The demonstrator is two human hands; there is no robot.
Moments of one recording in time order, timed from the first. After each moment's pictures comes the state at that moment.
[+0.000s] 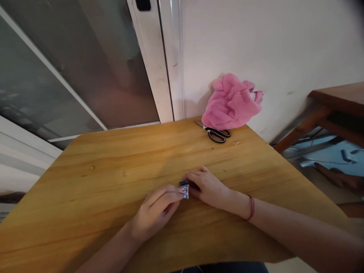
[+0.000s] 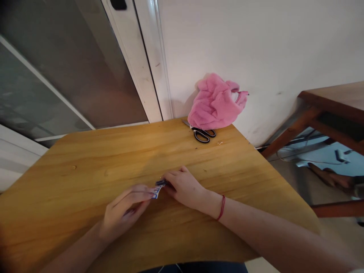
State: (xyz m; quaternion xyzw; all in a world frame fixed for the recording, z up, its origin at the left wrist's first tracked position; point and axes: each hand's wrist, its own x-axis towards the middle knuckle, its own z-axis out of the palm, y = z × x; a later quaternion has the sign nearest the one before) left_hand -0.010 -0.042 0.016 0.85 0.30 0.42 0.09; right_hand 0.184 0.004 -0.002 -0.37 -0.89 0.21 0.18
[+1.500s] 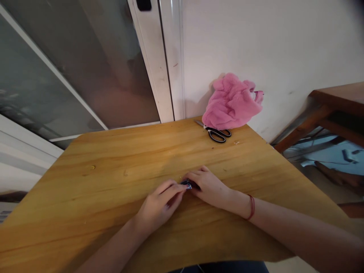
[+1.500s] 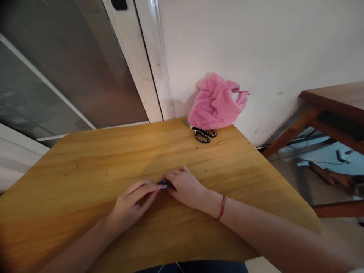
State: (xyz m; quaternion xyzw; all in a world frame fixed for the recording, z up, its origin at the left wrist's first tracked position) left_hand -0.007 -0.036 0.002 0.84 0.36 0.37 0.12; right_hand 0.183 0.005 -0.003 -0.37 -0.89 0.22 0.19
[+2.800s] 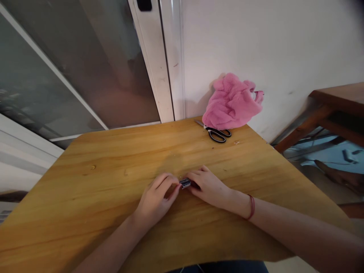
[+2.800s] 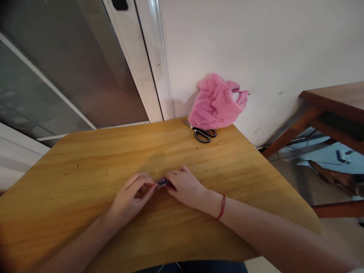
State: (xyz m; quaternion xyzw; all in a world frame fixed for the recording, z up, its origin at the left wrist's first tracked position) left_hand -0.012 -0.026 0.000 0.82 0.45 0.33 0.09; right_hand 0.182 0.004 0.000 -0.37 -0.89 0.20 0.17
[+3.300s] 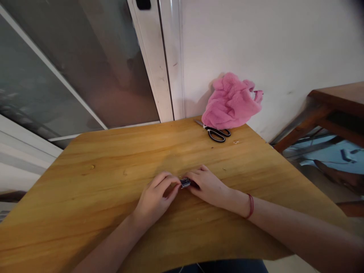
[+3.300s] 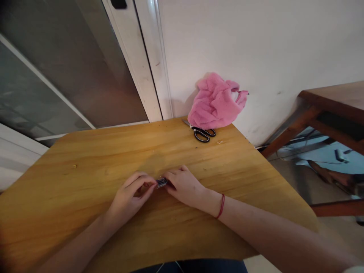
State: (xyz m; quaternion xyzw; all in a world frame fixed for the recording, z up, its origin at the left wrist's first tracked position) left_hand -0.012 -0.026 0.000 0.82 0.45 0.34 0.09; right_hand 0.182 0.004 0.000 -0.37 -0.89 0.20 0.17
